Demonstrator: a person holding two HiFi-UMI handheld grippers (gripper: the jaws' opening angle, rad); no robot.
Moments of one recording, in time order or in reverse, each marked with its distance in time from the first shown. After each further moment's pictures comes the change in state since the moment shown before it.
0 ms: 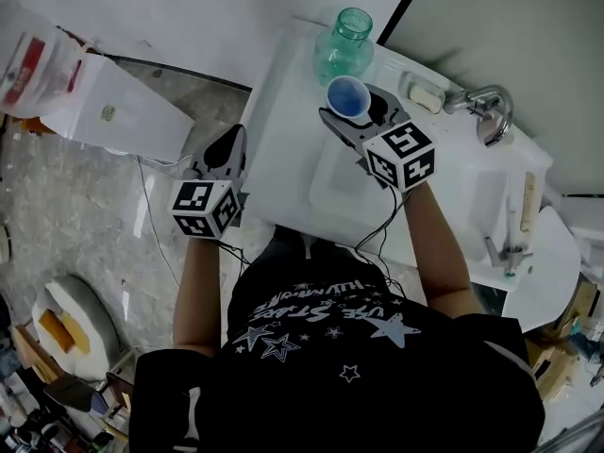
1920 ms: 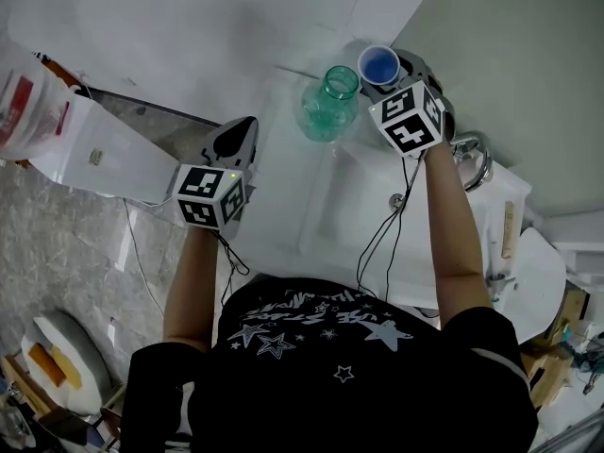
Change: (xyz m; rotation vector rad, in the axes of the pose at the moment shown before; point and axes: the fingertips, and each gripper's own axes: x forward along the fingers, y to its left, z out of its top) left arm 0.101 -0.002 0.083 0.069 -0.073 -0.138; right arm 0.001 -0.177 0.093 -0.613 0.373 -0.449
